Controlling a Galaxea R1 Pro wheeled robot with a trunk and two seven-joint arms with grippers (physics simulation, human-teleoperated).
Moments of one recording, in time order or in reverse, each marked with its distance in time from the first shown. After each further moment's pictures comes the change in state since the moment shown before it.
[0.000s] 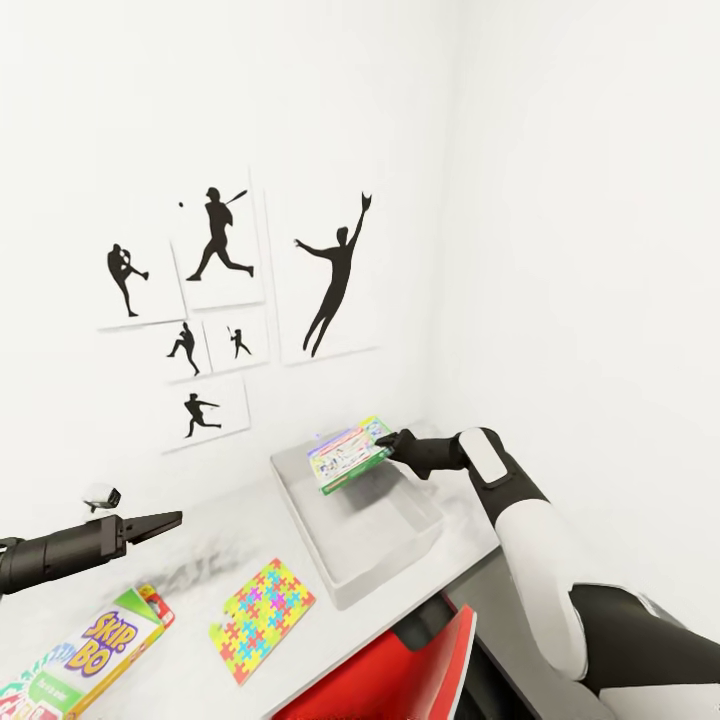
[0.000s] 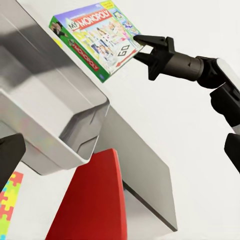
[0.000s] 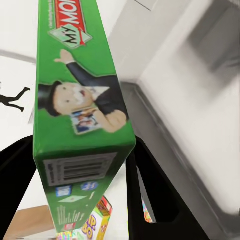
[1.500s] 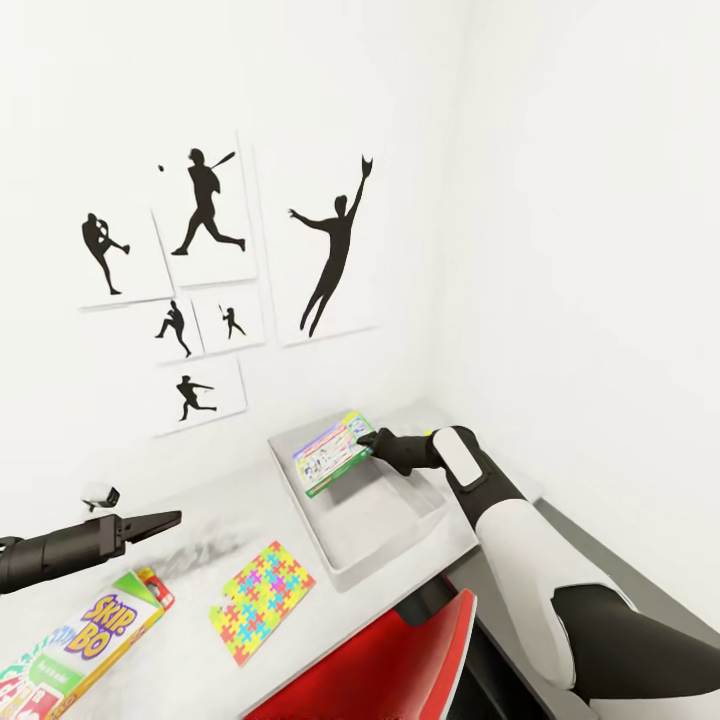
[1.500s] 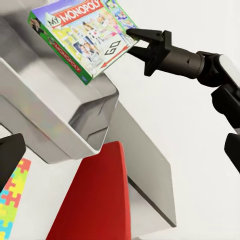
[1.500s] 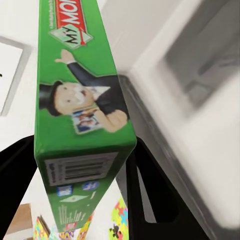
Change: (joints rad) left arm 0.001 0.003 0.000 -0.007 0.004 0.002 0.000; right arm -0.002 0.051 0.125 -0.002 0.009 -0.102 0.001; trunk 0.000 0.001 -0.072
